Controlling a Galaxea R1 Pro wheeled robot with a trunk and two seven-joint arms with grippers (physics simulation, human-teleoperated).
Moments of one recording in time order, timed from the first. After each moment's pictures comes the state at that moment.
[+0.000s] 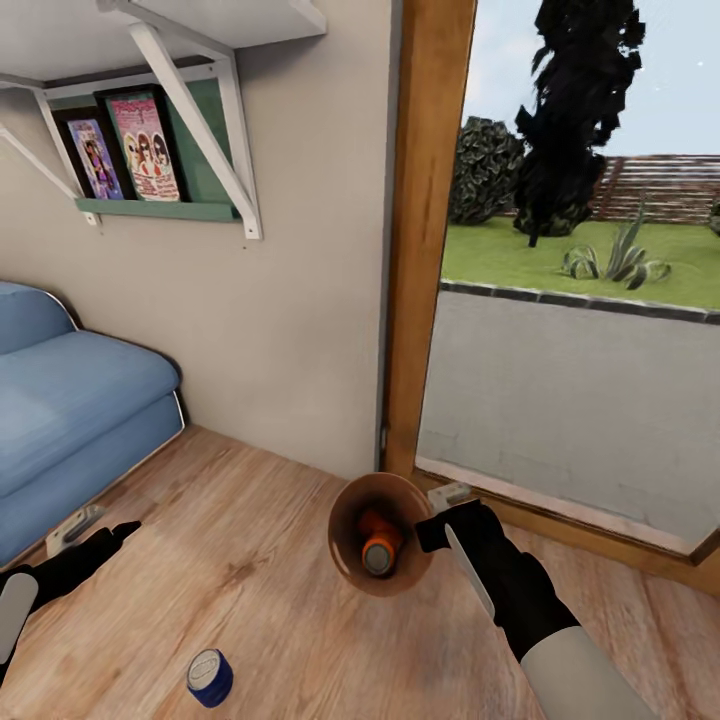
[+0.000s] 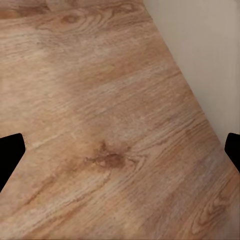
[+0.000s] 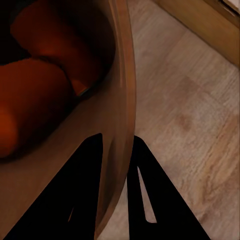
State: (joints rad) left arm -0.43 0.33 0.46 -0.97 0.58 0.65 -0.13; right arm -0.60 0.03 0.27 -1.08 0.00 0.95 0.00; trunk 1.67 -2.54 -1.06
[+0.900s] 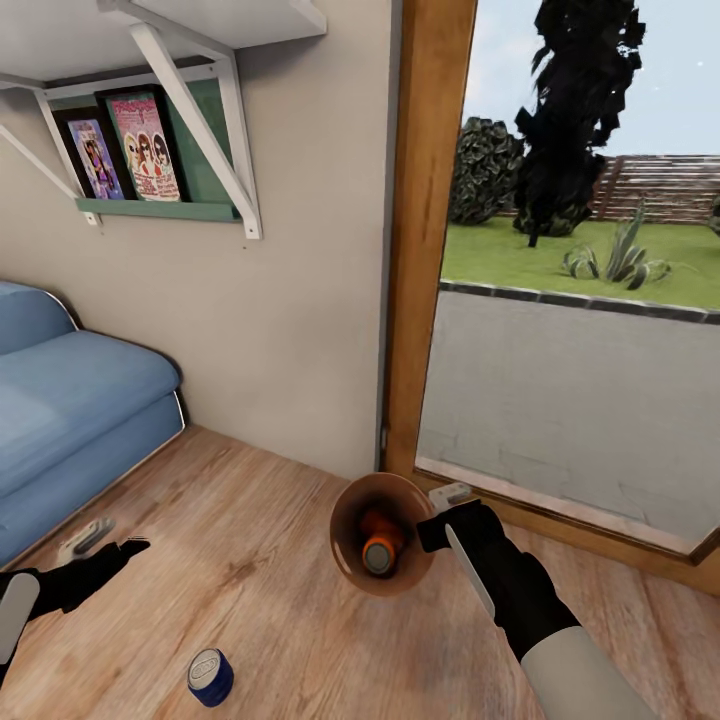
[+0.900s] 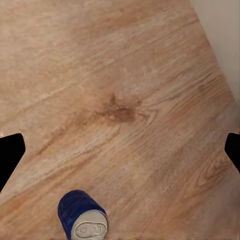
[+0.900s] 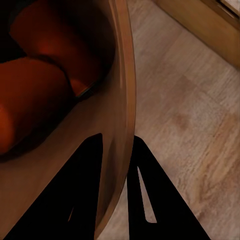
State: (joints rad) left arm -0.44 0.34 0.45 -0.96 0.55 0.83 -0.12; right arm -0.60 0.03 0.27 -1.08 0.01 0.95 0.00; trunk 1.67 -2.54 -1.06
